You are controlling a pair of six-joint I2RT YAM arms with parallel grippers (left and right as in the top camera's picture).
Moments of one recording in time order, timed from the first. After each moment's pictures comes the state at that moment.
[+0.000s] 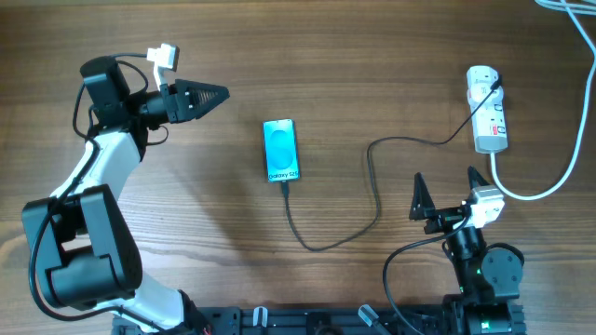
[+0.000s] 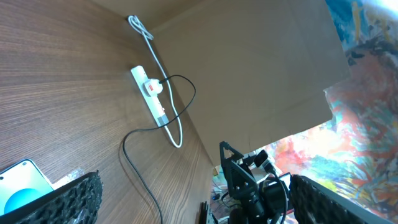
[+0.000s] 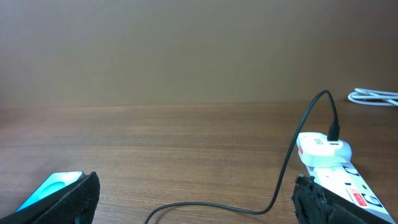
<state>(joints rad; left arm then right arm) 0.21 1.77 1.02 0.25 1.55 -0.58 0.05 0.02 0.01 0.00 -0.10 0.09</state>
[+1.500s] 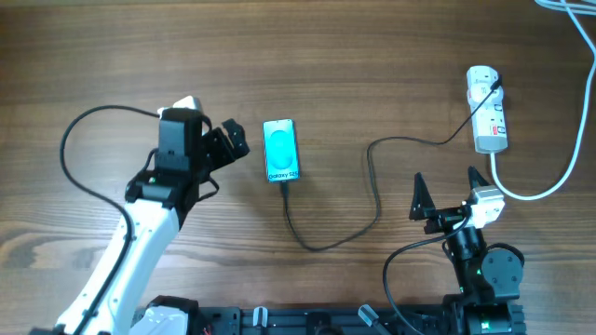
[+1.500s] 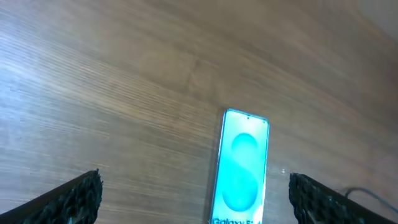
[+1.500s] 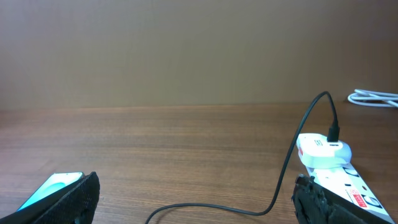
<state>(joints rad) -0.17 1.24 0.76 -0.33 0.03 -0.58 0.05 0.02 0.01 0.00 -0.10 0.09</state>
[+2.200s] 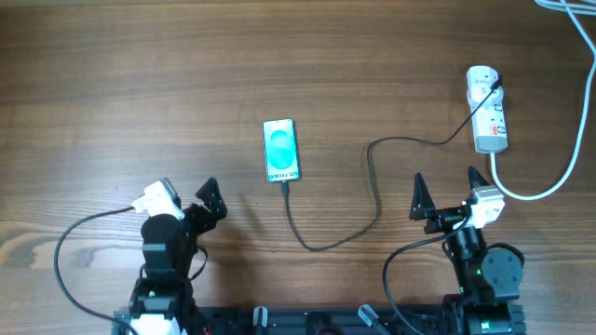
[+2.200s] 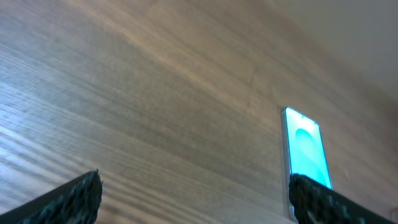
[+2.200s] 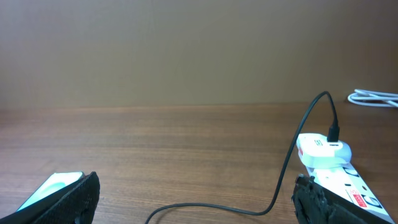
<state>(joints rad) -0.02 0.58 0.01 0.07 0.00 -0.58 0.05 0.01 0.01 0.00 -0.11 0.09</state>
